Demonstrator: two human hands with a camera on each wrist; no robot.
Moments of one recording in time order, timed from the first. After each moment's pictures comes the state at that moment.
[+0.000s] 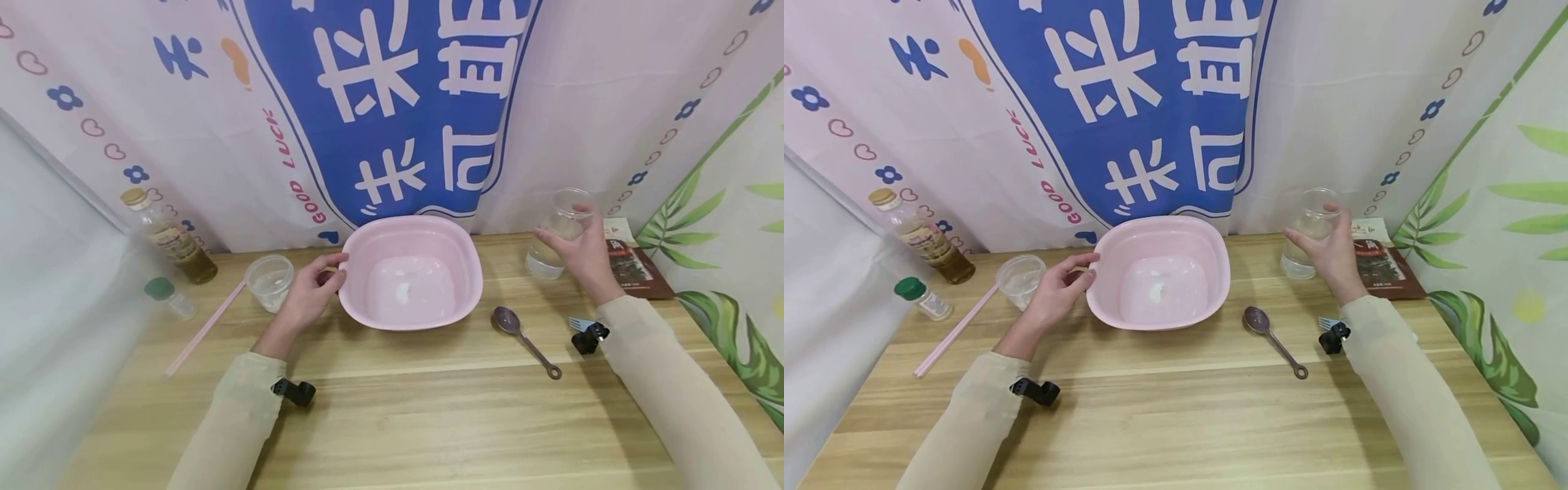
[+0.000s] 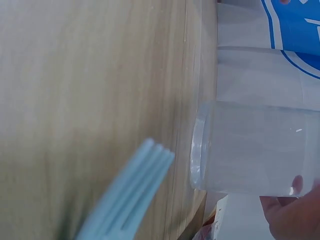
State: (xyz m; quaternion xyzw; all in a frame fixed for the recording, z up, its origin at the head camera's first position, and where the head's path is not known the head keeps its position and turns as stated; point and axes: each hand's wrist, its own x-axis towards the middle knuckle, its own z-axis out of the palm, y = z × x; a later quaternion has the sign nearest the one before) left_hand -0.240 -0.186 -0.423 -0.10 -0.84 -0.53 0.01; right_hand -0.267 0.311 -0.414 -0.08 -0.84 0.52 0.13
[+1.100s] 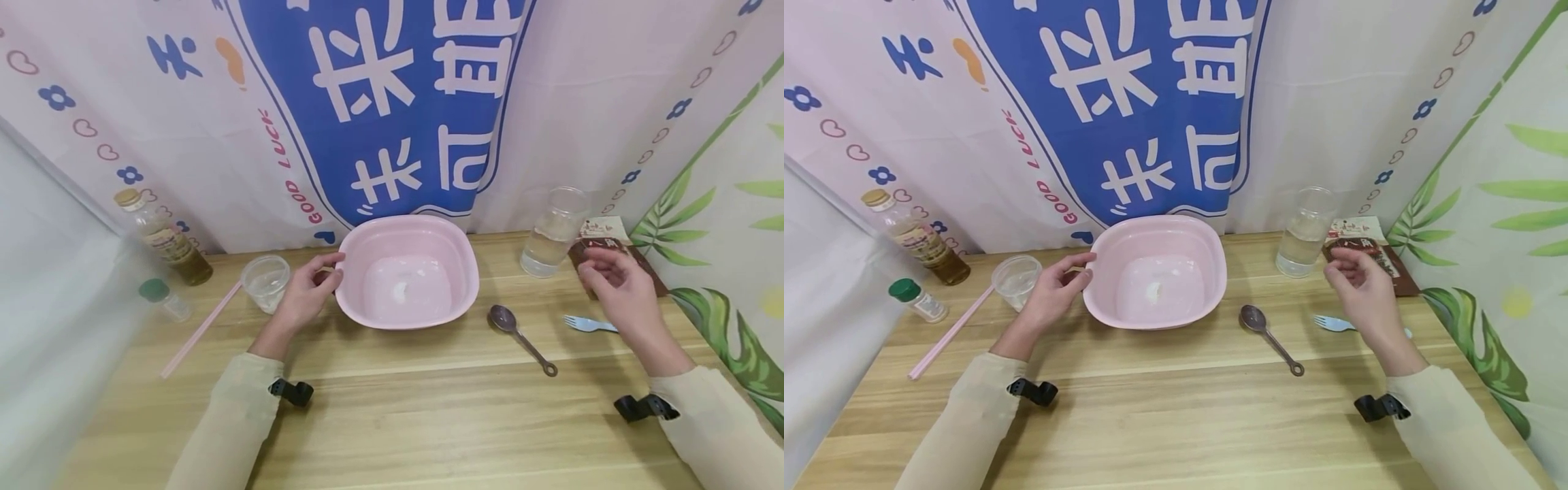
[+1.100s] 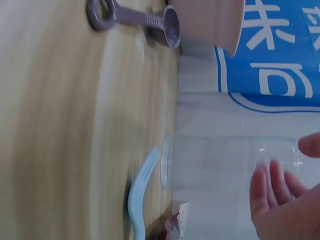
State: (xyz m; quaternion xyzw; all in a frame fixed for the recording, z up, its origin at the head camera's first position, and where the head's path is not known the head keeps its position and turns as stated) left_hand -0.242 -0.188 -0.425 -0.10 -0.84 -0.53 0.01; right_hand -0.160 0.324 -0.402 -0.02 -0.85 0.51 0.14
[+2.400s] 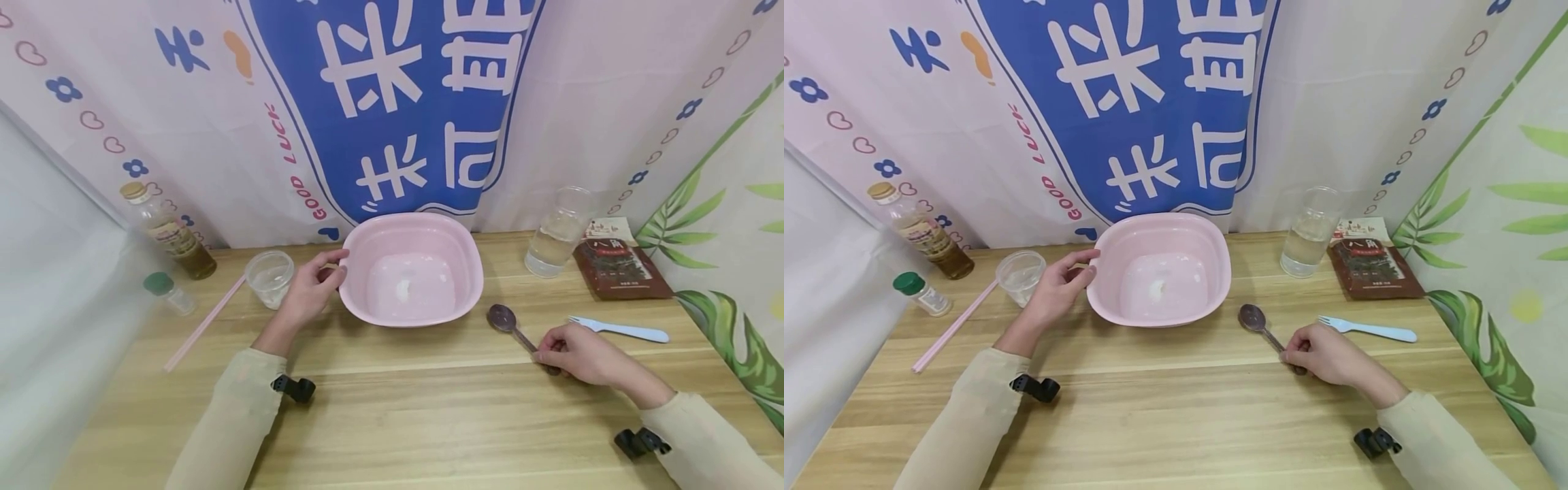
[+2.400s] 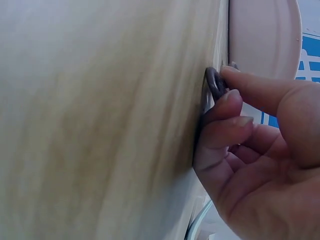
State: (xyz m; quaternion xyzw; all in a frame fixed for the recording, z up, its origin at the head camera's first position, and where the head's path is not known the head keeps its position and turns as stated) left_hand -0.242 -0.188 -0.426 -0.10 -0.84 -0.53 0.01; right_hand -0.130 0.291 -0.440 0.12 -0.91 0.35 -0.19
